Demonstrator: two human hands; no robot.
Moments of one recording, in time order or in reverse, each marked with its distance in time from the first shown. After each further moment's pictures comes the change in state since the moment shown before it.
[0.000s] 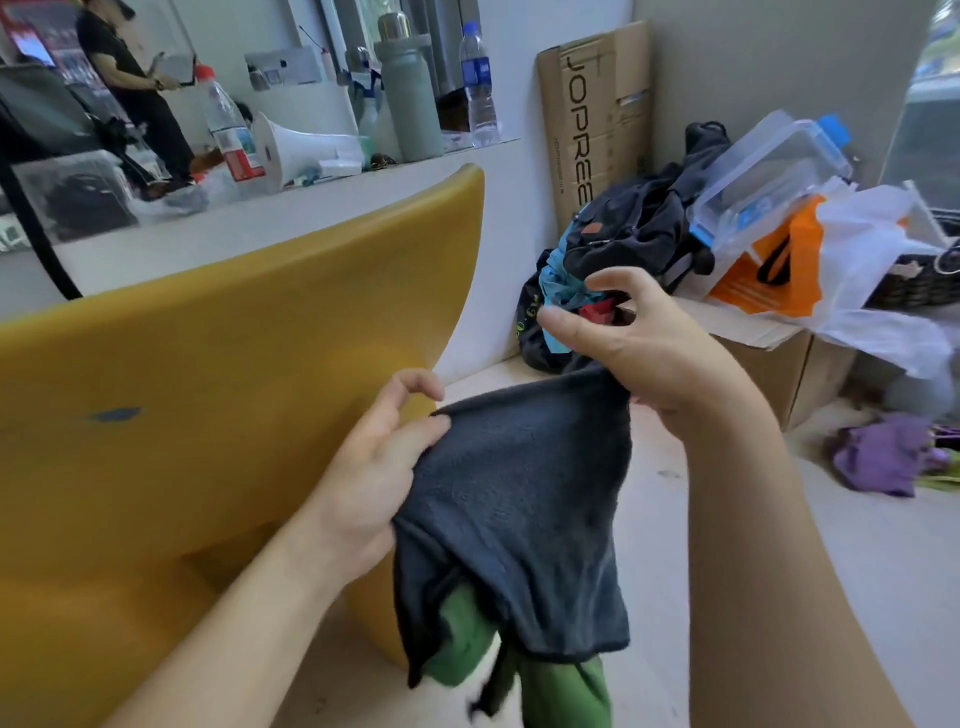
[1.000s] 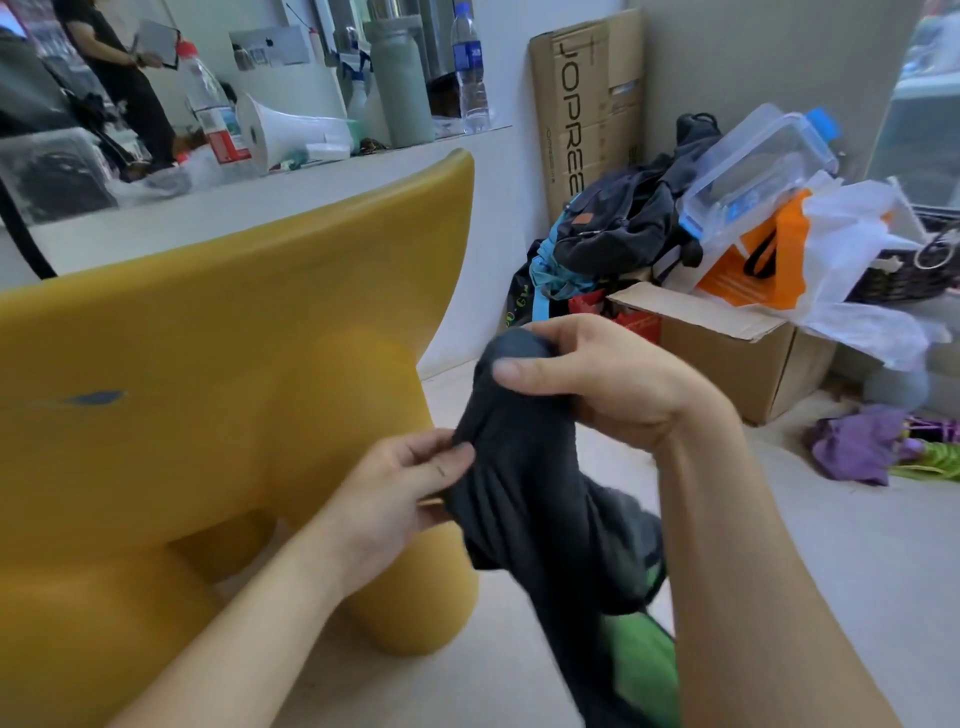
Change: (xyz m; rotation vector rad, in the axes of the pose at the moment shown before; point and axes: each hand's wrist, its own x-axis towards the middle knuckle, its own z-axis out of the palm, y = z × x) left_hand 0.005 -0.039 -0.010 0.138 -0.038 -0.138; right_hand -0.009 0.010 0.009 0.333 -0.587 -0.048
